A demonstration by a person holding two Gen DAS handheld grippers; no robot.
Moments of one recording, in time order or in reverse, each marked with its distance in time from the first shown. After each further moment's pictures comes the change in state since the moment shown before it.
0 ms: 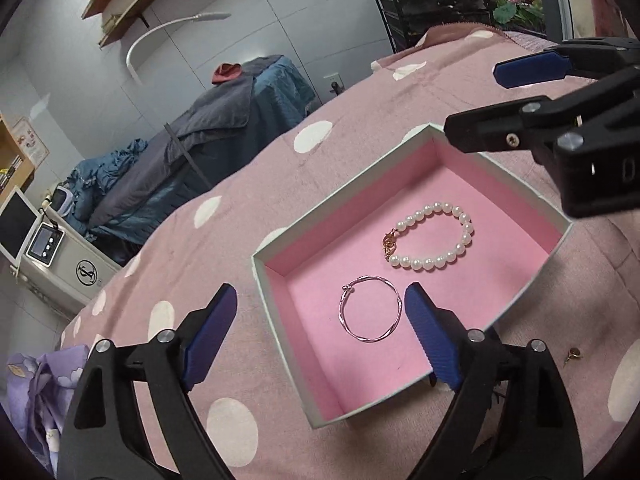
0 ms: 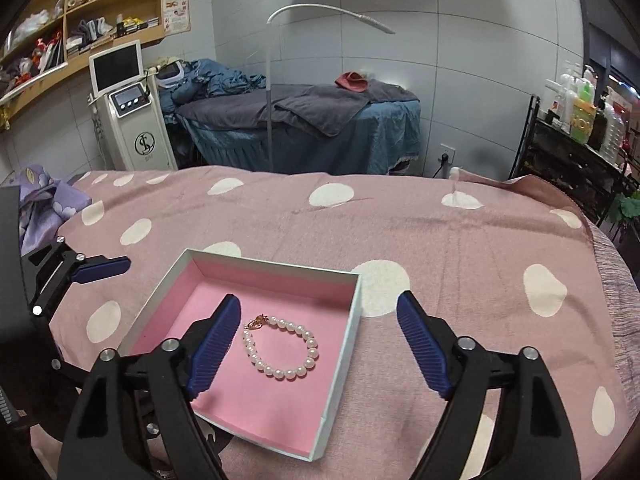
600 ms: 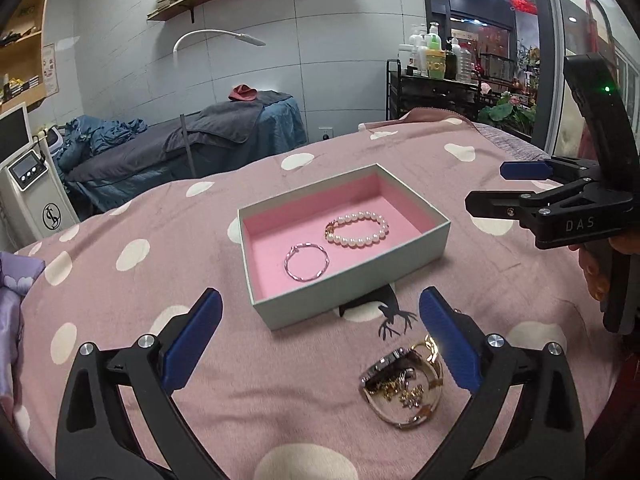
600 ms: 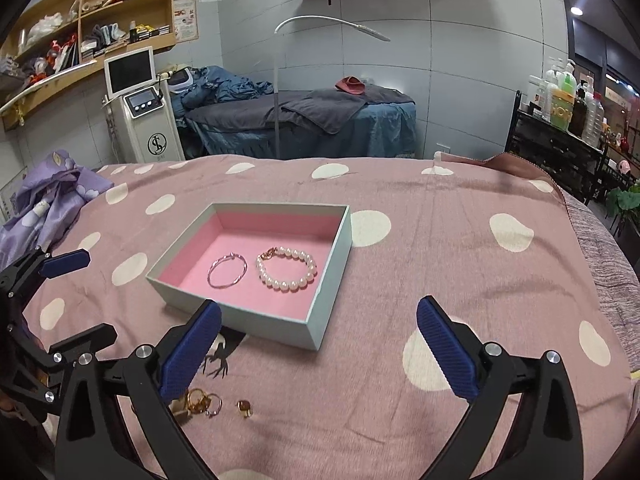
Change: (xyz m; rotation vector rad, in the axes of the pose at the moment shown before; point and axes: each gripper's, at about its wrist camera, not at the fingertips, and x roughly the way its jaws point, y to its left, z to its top) left arm -0.092 0.000 -0.087 -0.290 -0.187 -0.179; right arm -0.062 0.000 -0.073 -0.019 -0.018 0.020
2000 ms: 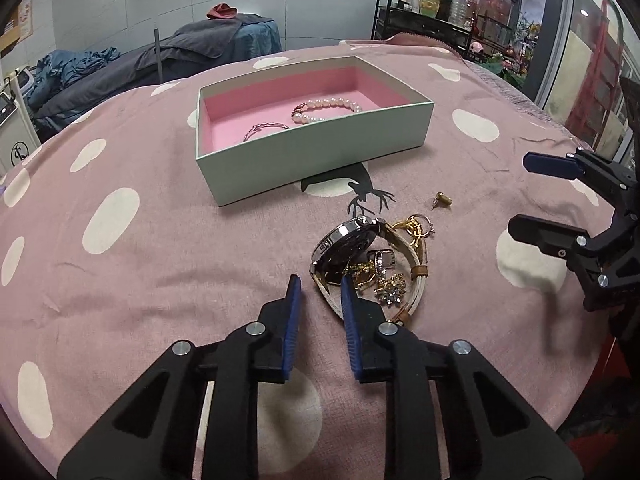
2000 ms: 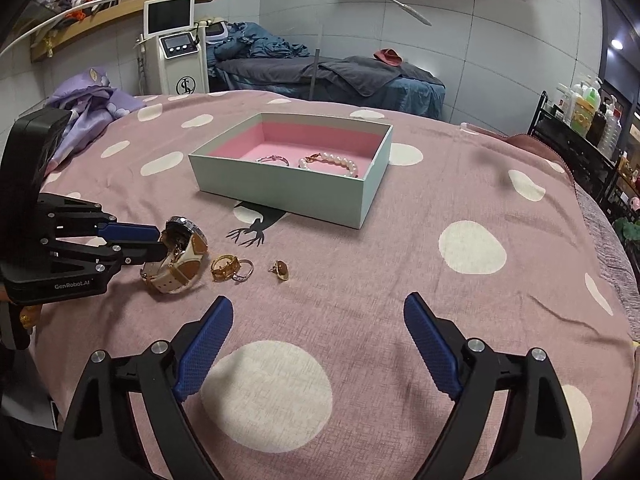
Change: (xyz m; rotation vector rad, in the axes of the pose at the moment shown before) left arm 0.028 -0.012 -0.061 -0.044 0.256 -0.109; right arm -0.021 0.034 -0.079 -0.159 0.098 0.014
